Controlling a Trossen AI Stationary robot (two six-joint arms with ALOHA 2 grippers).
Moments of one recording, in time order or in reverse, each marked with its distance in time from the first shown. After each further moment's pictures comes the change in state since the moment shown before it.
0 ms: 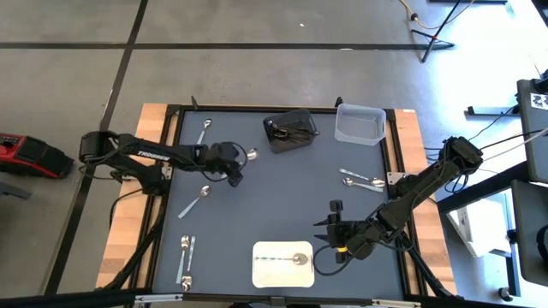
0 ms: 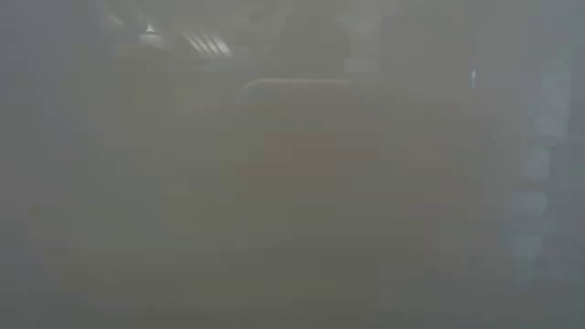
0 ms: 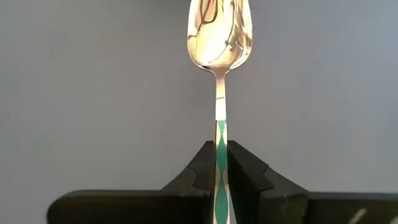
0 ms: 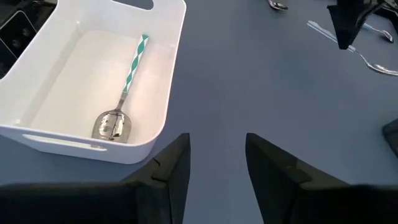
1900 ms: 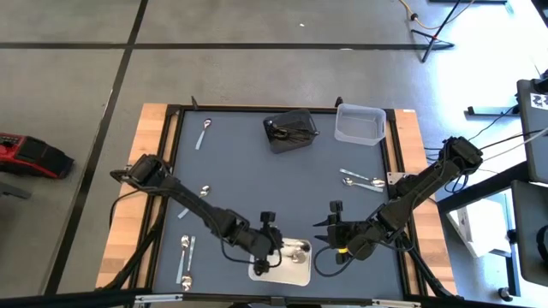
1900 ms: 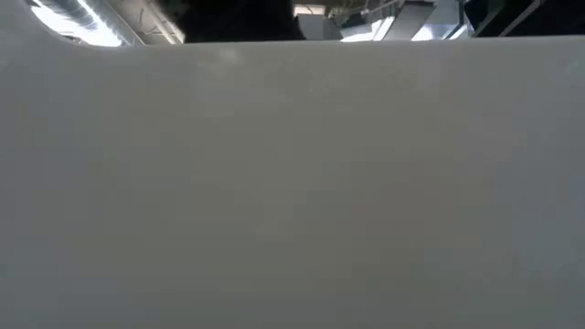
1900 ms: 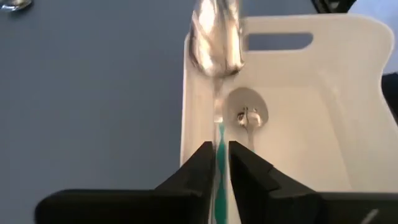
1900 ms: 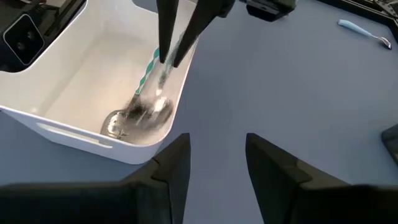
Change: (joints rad) left arm -0.671 0.603 0.732 -0.010 -0.109 0.143; right arm 0.006 0.000 0.000 0.016 0.007 -0.018
